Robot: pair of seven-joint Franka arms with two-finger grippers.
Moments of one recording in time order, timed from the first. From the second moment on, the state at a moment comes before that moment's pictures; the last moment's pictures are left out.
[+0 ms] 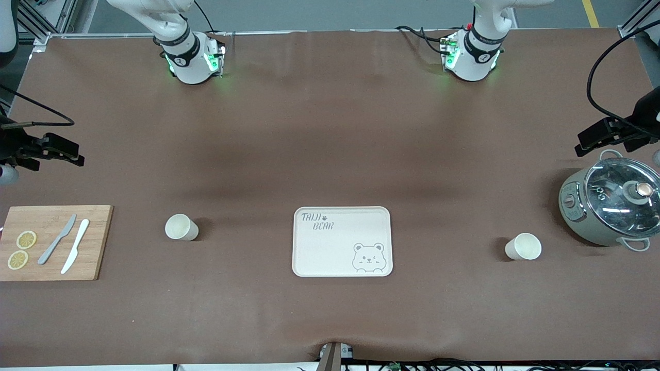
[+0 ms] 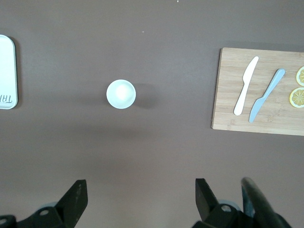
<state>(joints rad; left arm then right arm) -0.06 0.13 0.01 -1.34 0.00 1.49 -0.13 -0.09 0.14 0.04 -1.46 0.02 1.55 -0.14</state>
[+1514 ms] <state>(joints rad) -0.06 0.10 0.02 -1.34 0.00 1.46 -0.11 -0.09 0.14 0.04 -1.46 0.02 1.55 -0.14</state>
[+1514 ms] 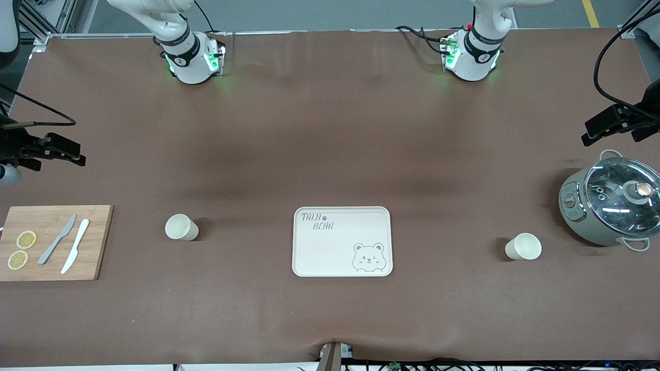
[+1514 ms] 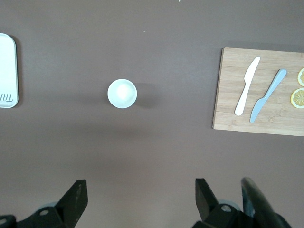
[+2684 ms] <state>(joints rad) -0.05 0.12 0.02 -1.37 0.00 1.45 -0.11 -0.09 0.14 0.04 -1.46 0.02 1.55 -0.14</state>
